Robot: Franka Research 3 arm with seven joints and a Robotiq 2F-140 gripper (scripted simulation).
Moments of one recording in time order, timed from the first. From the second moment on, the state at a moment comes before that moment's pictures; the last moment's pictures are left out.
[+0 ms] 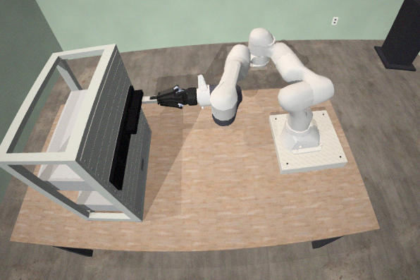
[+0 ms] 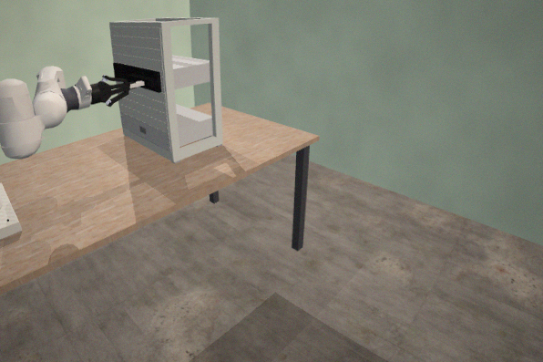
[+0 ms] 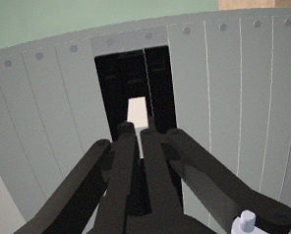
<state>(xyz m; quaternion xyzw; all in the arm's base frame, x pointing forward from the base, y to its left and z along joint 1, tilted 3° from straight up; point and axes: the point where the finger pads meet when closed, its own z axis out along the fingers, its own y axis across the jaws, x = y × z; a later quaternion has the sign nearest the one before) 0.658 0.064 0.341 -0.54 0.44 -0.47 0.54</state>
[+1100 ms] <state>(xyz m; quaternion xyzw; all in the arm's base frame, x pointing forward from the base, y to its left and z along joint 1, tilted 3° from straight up) 0.674 0.068 0.342 -0.54 0.44 -0.48 0.54</state>
